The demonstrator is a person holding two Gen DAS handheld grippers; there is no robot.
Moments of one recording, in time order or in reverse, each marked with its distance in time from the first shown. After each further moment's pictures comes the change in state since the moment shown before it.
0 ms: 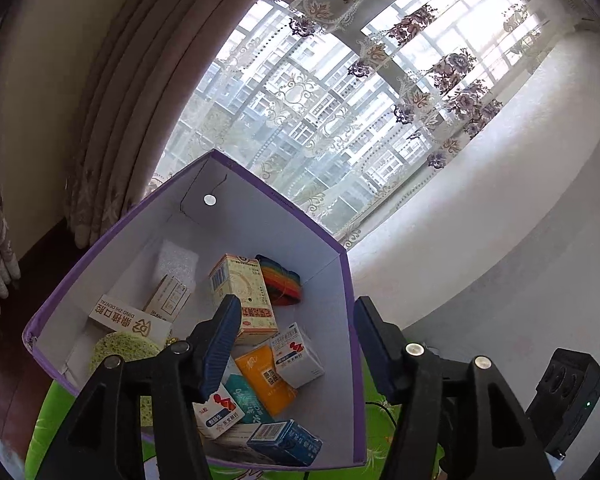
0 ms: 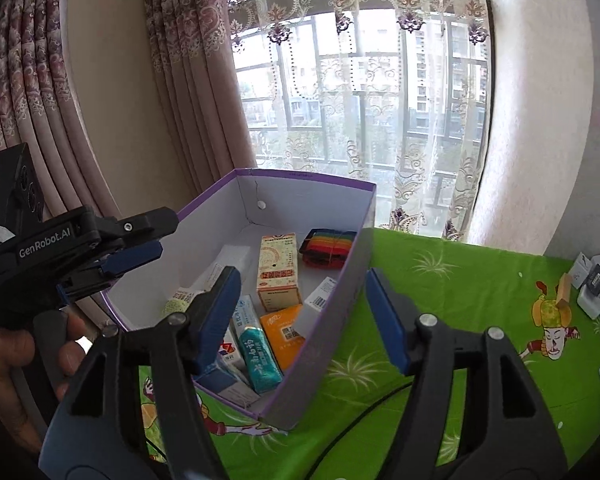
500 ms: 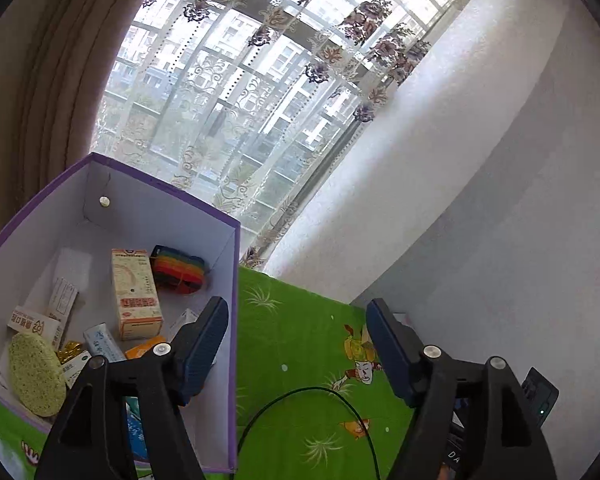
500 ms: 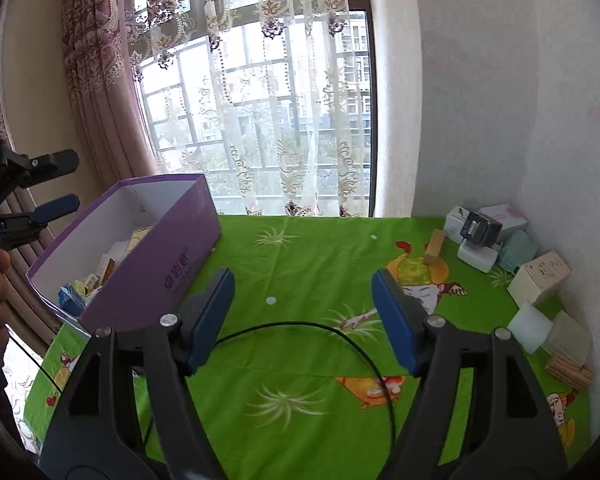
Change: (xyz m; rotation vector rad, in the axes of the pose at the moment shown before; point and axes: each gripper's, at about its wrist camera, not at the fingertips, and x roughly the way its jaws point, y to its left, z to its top) left arm 0.032 -0.118 -0.032 0.194 0.072 -0.110; right arm -0.075 -0.156 -0.057 0.133 -0.024 -0.235
